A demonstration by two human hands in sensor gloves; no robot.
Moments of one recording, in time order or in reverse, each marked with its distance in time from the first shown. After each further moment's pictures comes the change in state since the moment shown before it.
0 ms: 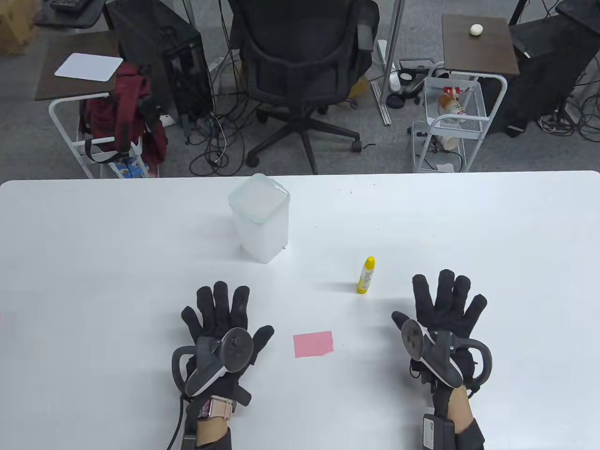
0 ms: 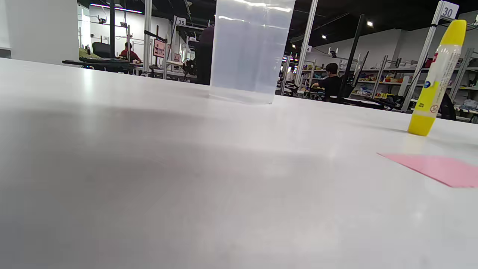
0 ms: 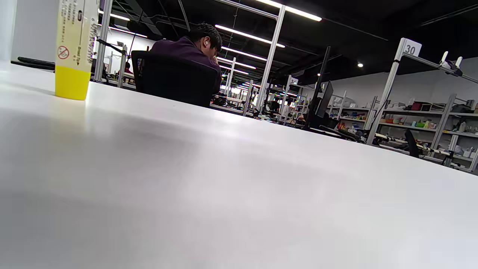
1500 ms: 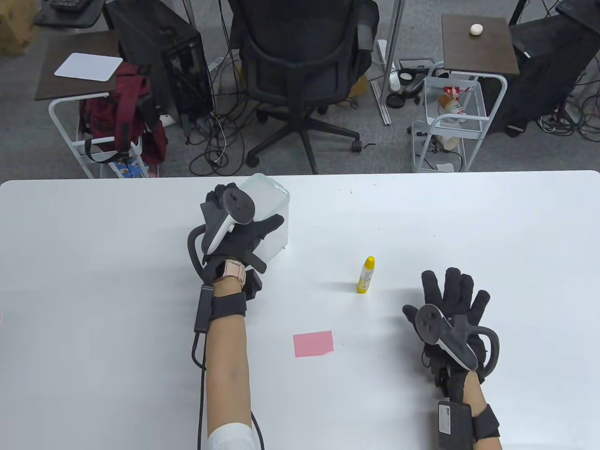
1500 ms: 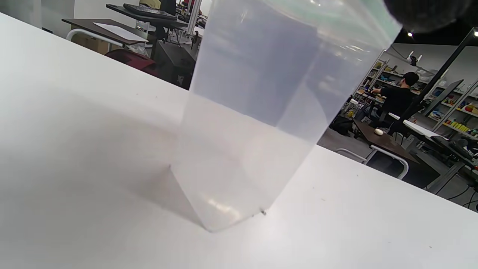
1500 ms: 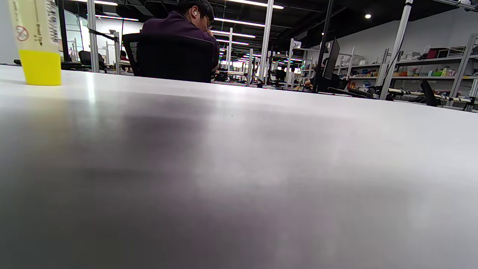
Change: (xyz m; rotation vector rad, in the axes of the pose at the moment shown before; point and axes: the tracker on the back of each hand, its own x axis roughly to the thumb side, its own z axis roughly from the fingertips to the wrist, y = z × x) left_hand 0.002 0.093 -0.195 -0.137 0.251 0.247; right_hand -0.023 0.014 -0.024 0.124 0.005 -0.134
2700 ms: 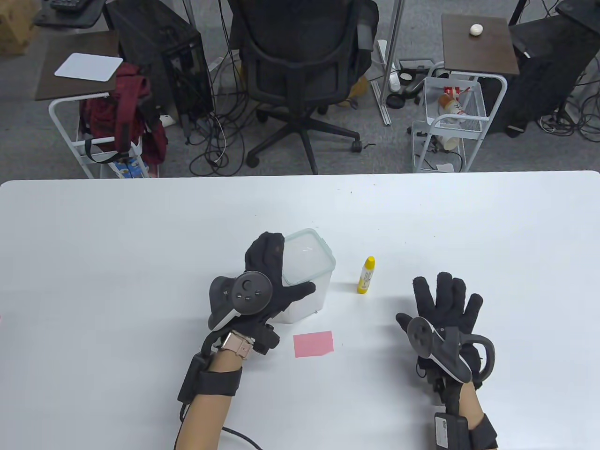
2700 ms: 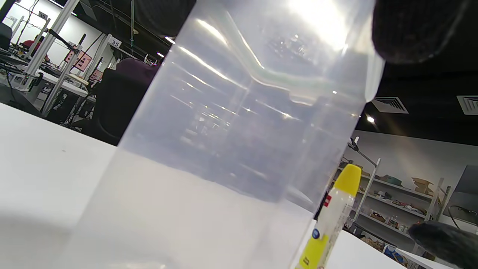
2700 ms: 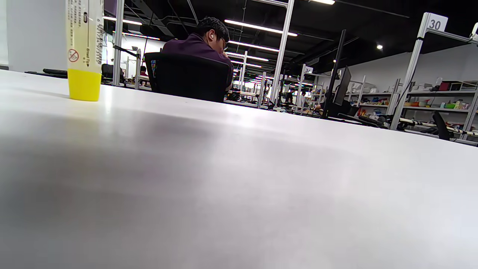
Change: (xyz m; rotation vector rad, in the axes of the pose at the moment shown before) left_hand 0.003 -0.065 0.106 0.277 -0.605 0.127; right_hand 0.014 -0.004 0.019 -0.089 -0.063 0.052
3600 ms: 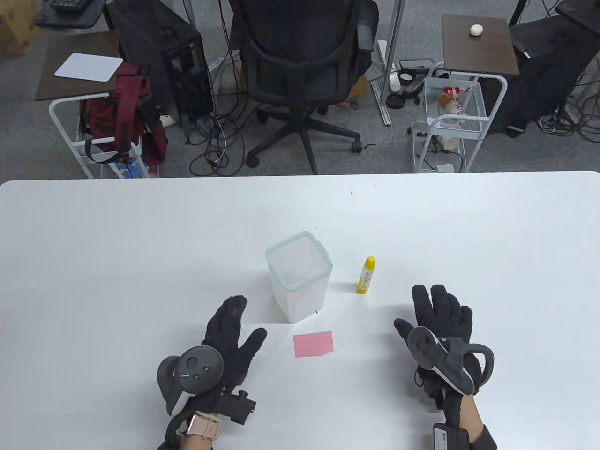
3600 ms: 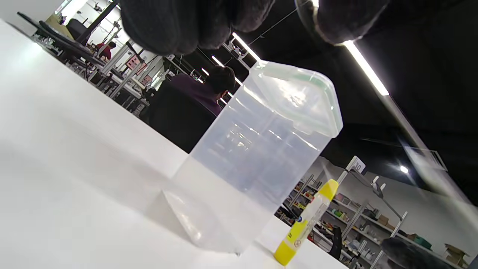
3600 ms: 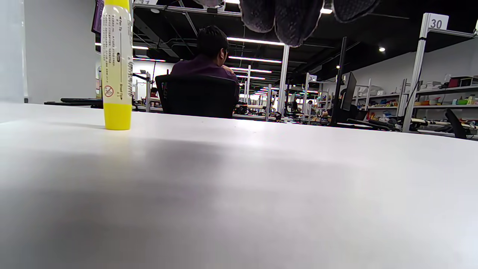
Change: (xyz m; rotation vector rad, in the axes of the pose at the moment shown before) left_hand -0.025 0.009 0.132 0.085 0.173 0.185; right_hand 0.005 -0.008 0.017 -0.054 -0.019 -0.087
